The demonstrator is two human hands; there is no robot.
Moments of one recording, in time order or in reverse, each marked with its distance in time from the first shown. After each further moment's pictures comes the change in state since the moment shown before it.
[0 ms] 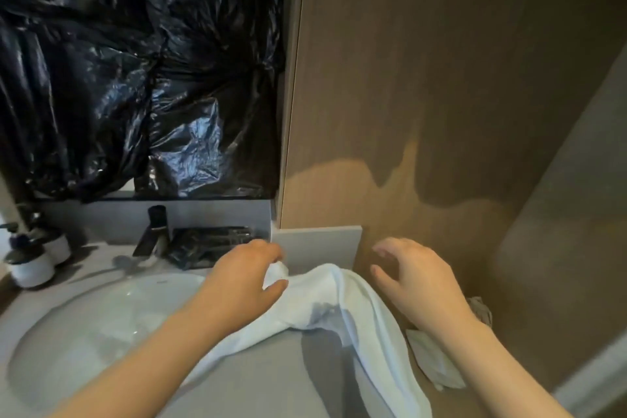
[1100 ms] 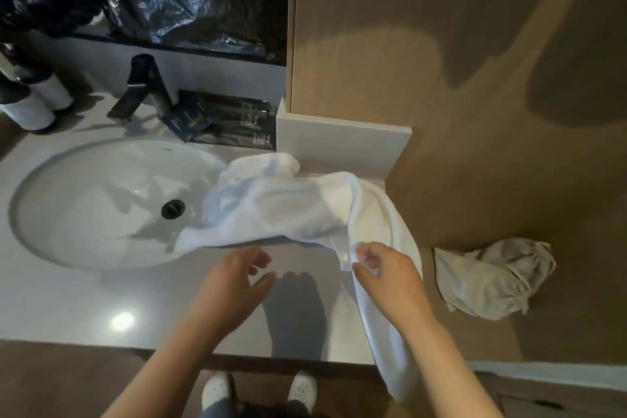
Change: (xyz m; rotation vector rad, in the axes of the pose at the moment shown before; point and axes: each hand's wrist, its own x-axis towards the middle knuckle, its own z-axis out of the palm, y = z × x) left_hand -0.022 -0.004 0.201 -0.331 -0.156 -0.693; right_hand 0.014 0.114 0.191 0.364 -0.559 0.186
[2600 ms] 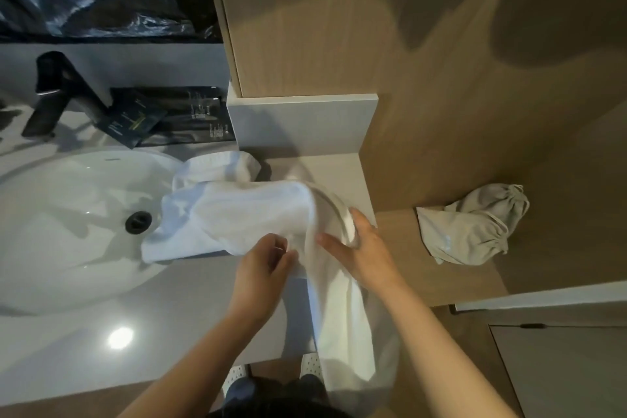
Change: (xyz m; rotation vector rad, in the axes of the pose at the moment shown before) left_hand 0.033 0.021 0.054 -0.367 -0.026 0.014; right_hand 0.028 0.008 0.029 0.330 -0.002 0.211
